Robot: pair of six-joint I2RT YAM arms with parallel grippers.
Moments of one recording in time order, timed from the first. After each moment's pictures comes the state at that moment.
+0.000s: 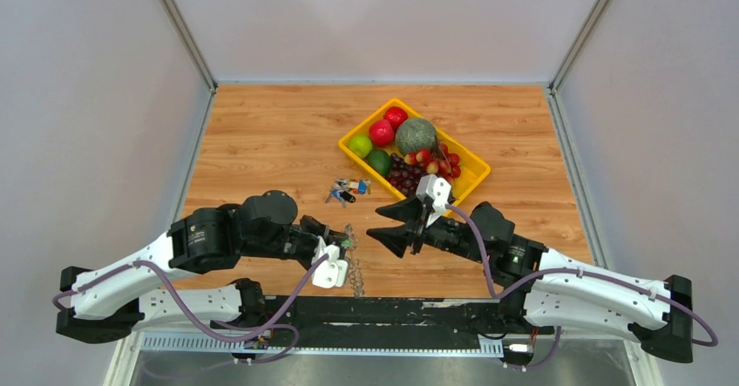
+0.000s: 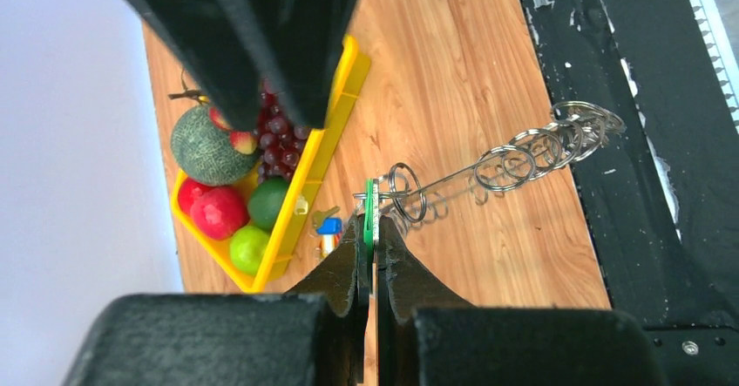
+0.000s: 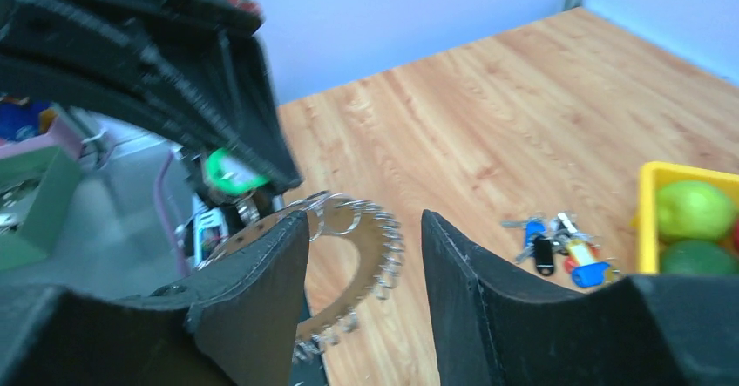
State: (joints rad) left arm -1.25 0.83 1.17 -0.91 0.14 0.81; right arm 1.17 0.80 0.65 0.21 -0.09 0.15
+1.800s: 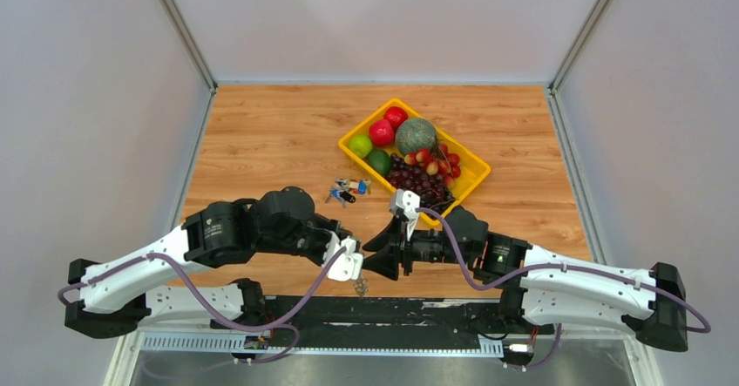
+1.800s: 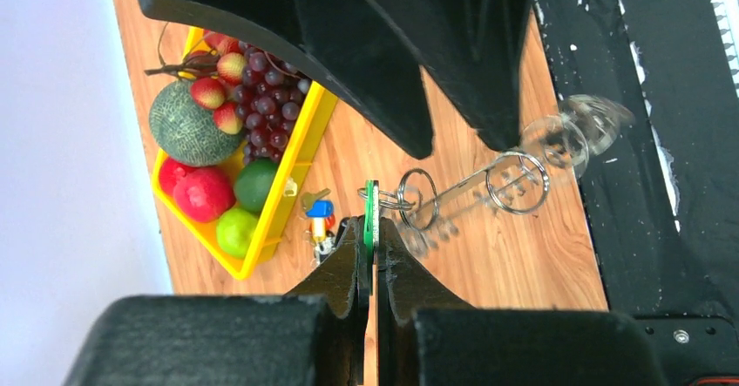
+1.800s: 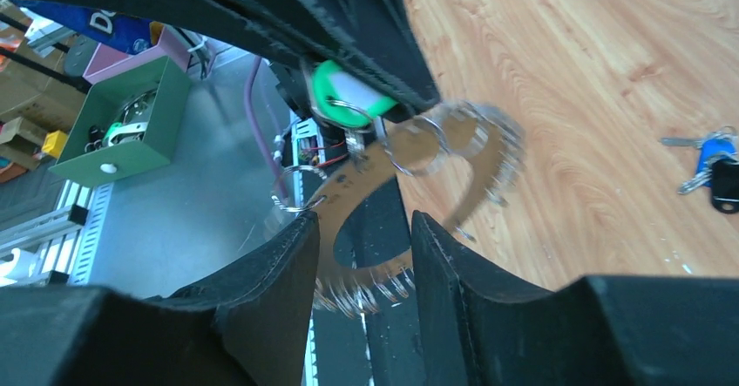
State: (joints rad) left arm -1.25 0.91 1.21 -0.95 0.11 0.79; right arm 1.21 0.89 0.67 0.10 -0.24 0.31
